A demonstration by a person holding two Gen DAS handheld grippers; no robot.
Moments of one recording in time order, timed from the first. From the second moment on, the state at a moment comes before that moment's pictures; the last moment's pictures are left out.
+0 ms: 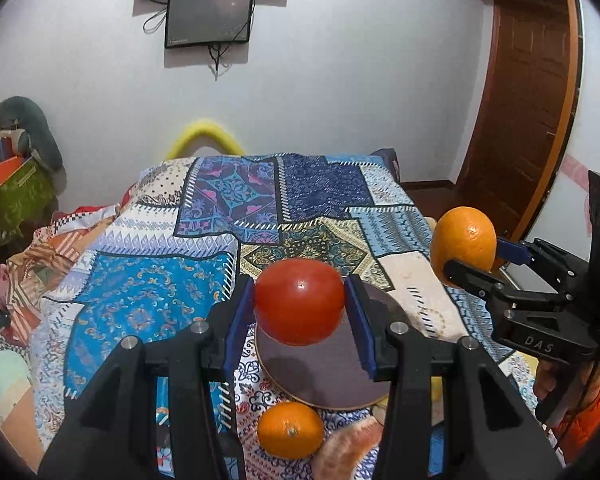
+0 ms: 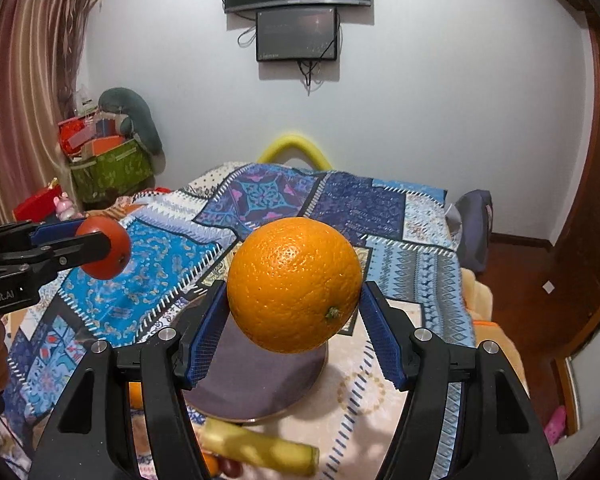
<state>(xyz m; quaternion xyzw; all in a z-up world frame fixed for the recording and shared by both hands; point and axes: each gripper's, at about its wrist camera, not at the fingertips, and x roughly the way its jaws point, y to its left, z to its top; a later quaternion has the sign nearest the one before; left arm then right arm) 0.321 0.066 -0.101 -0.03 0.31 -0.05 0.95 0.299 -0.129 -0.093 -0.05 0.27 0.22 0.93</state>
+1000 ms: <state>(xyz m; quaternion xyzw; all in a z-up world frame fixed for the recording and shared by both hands) 0.422 0.078 -0.211 -0.05 0.44 -0.06 0.89 0.392 -0.091 -0.189 -0.12 0.42 0.23 0.87</state>
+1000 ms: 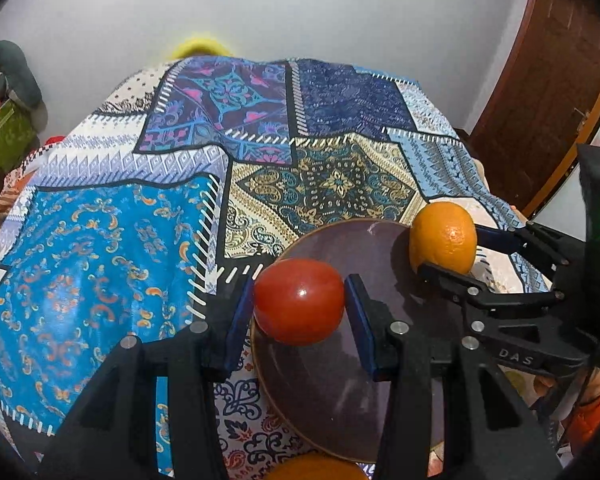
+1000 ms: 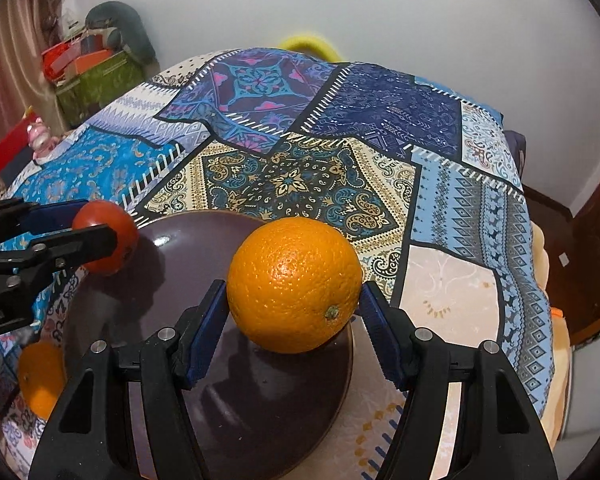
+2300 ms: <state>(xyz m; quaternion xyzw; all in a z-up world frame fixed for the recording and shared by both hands) 0.212 0.098 -0.078 -0.03 0.33 -0.03 0.94 0.217 -0.161 -0.091 -0.11 0.33 0.18 0.92</state>
